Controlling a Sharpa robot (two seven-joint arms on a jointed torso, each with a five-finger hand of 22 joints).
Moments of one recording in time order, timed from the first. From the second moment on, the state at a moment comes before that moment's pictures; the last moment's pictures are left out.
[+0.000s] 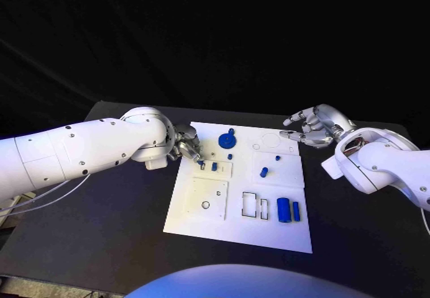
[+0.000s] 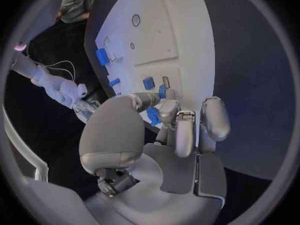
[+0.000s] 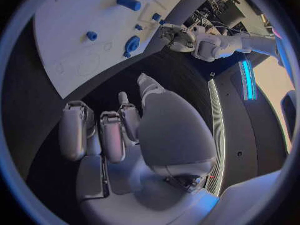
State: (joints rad) left arm 1.26 -0.82 -0.05 1.50 -1.08 0.16 -0.49; left_hand 1.17 -0.17 0.77 0.19 0.26 0.79 0.08 0.84 0.62 1.29 0.00 1.24 1.04 1.47 -0.05 1.56 1.31 0.09 1.33 0.05 1.39 1.16; right arm 1.29 -0.89 -0.15 1.58 -0.90 -0.51 -0.08; right_hand 1.40 -0.15 0.14 0.29 0.23 0.86 0.17 0.16 0.43 1.40 0.08 1.33 1.31 1.46 0.01 1.52 1.31 0.05 1.43 0.11 1.33 1.31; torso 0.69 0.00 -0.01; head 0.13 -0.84
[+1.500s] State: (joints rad) left arm 1.25 -0.80 -0.05 1.51 -1.19 0.18 -0.49; left_hand 1.16 -0.18 0.77 0.20 0.27 0.80 0.08 0.84 0.63 1.30 0.00 1.24 1.05 1.47 -0.06 1.56 1.31 0.09 1.34 0.05 1.40 1.17; right arm 1.29 -0.89 -0.15 1.58 -0.89 -0.51 -0.08; right_hand 1.39 -0.14 0.14 0.29 0.24 0.86 0.17 0.17 0.43 1.40 0.08 1.33 1.31 1.46 0.01 1.52 1.31 0.05 1.43 0.11 1.33 1.31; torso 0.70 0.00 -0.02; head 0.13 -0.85
